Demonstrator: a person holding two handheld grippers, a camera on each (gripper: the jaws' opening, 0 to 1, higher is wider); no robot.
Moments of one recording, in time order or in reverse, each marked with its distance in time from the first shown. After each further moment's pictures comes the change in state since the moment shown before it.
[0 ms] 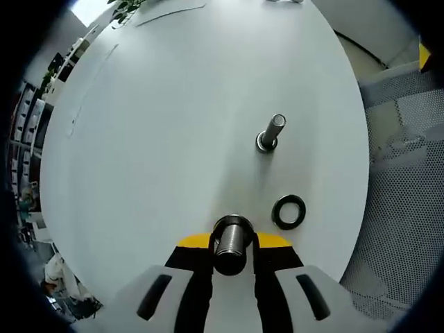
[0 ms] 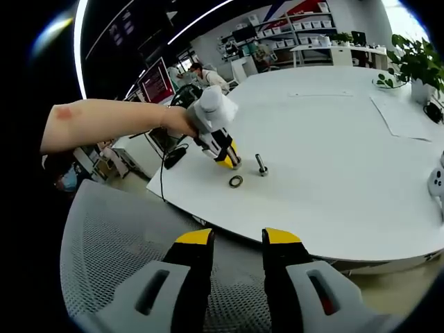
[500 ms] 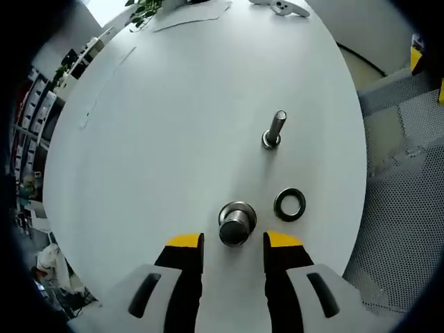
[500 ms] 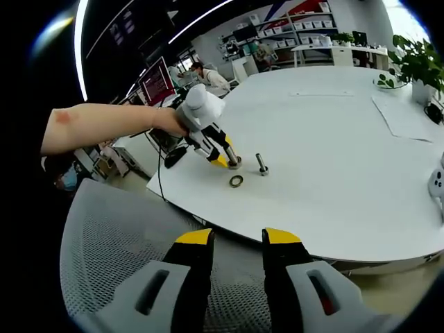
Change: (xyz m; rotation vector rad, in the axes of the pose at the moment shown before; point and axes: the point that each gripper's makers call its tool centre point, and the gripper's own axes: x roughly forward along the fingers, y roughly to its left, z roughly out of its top) left arm -0.016 0.001 -0.014 -0.073 -0.106 0.027; right arm 0.000 0.001 0.000 -0.005 0.004 0.002
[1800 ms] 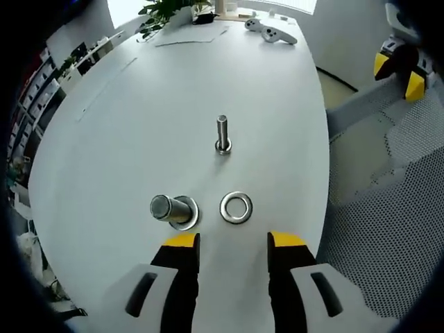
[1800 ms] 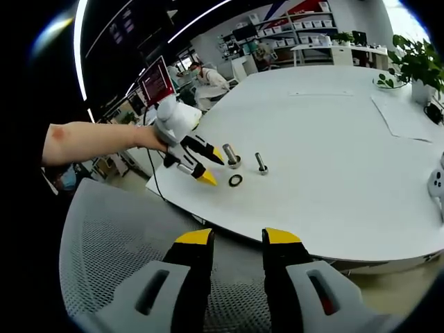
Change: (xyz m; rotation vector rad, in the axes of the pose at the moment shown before) left arm -0.002 -0.057 0.000 -0.074 -0.170 -0.091; right arm 0.000 -0.001 -0.001 0.001 0.004 -0.005
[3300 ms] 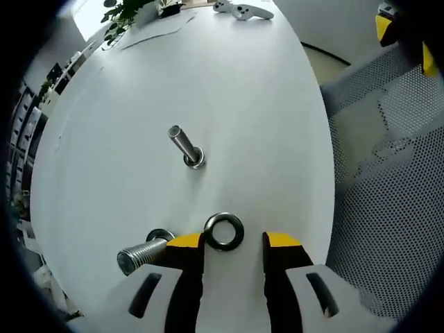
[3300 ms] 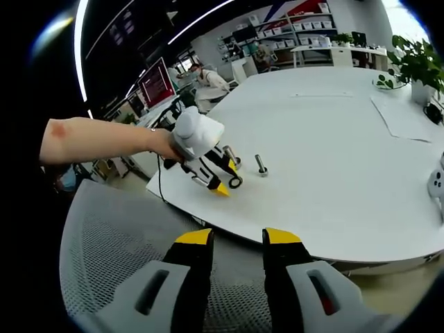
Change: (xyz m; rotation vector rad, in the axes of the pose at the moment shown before) left arm 0.033 -0.009 0.013 0.165 0.116 -0.011; right arm 0.000 0.000 0.002 0.001 -0.011 0.001
